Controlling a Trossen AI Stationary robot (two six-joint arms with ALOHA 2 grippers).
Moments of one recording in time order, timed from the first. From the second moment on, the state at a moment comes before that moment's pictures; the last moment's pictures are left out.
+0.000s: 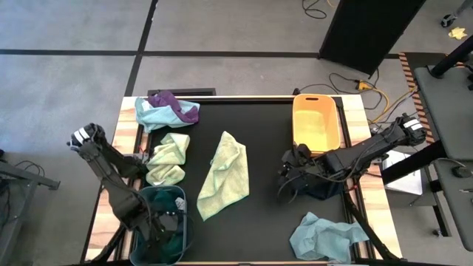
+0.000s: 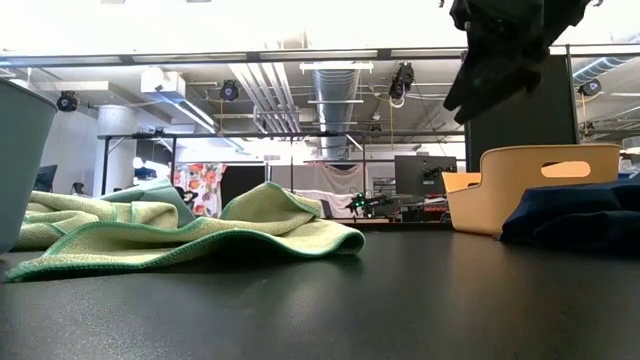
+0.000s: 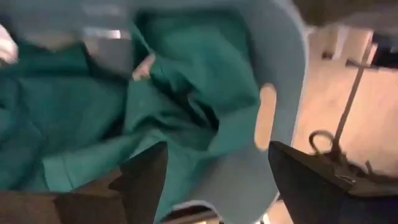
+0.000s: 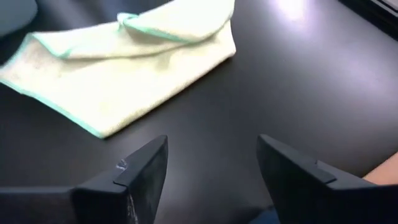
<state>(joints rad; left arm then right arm) -0.89 1.46 1.23 -0.97 0.22 -1.02 0.35 1.30 0.89 -0.58 0.55 0.77</state>
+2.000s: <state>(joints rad) -0.16 1.83 1.64 -0.94 -0.34 -0.36 0.19 1.67 0.86 -0.09 0.22 0.26</state>
